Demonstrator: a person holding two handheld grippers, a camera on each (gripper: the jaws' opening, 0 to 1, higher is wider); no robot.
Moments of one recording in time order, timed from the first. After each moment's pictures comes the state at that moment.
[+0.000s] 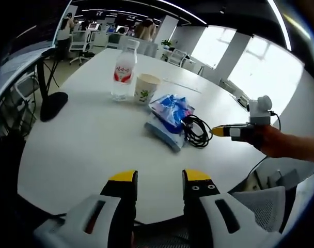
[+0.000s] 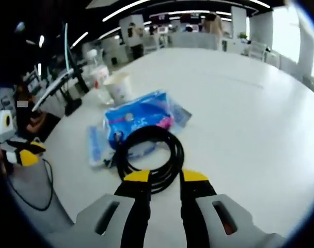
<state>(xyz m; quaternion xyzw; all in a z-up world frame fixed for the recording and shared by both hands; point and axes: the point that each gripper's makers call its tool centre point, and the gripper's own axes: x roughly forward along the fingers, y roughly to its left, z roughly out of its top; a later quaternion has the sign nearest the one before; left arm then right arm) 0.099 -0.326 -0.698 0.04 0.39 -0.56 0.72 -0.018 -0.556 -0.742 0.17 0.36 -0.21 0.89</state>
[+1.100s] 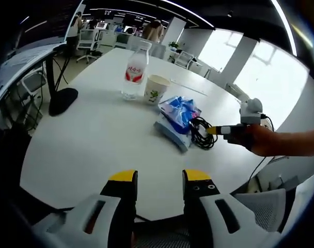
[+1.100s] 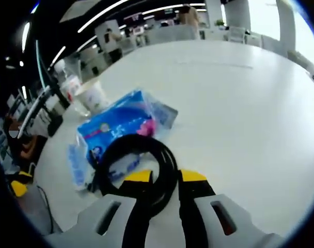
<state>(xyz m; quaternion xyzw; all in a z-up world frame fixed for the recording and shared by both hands) 0.107 -0.316 -0.700 0.03 0.40 -0.54 0.74 0.000 -0.579 -0.769 0.23 0.35 -0.27 0.87</state>
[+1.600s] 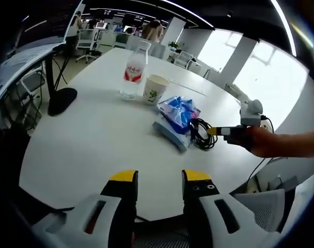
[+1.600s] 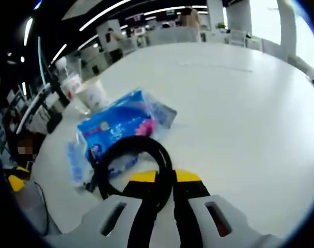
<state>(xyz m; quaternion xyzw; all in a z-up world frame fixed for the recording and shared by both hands) 0.105 -0.318 -0.699 0.03 0.40 -0.54 0.74 -0.006 -0.579 -0.765 0.21 0.35 -0.27 0.87</state>
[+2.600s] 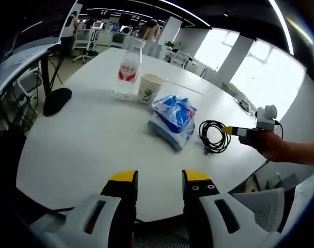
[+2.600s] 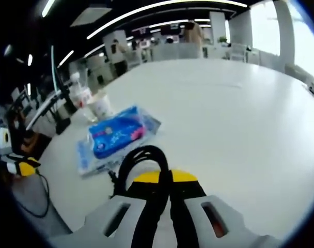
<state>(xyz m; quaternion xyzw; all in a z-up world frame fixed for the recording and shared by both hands) 0.097 -0.323 -0.699 0.03 0.40 -0.56 0.73 -0.064 -0.587 -0.728 0.19 0.30 -0.28 0.89</state>
